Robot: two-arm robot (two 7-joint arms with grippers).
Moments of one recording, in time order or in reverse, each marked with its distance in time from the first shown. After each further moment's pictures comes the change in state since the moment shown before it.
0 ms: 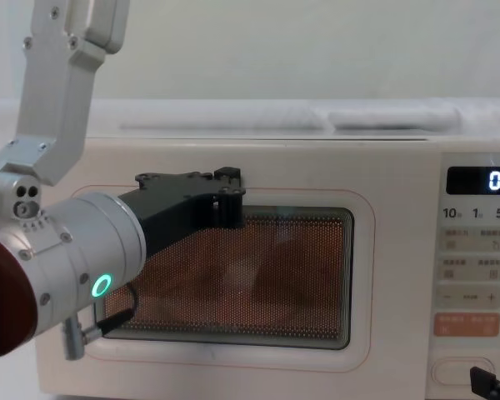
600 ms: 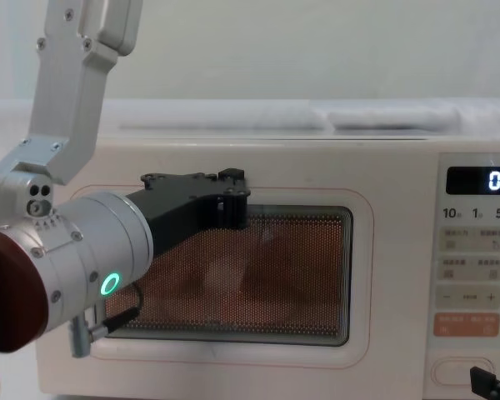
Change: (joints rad) left arm -0.013 -0.013 0.002 0.014 0.021 0.008 0.002; right arm 0.000 0.000 0.000 0.000 0.000 0.000 0.000
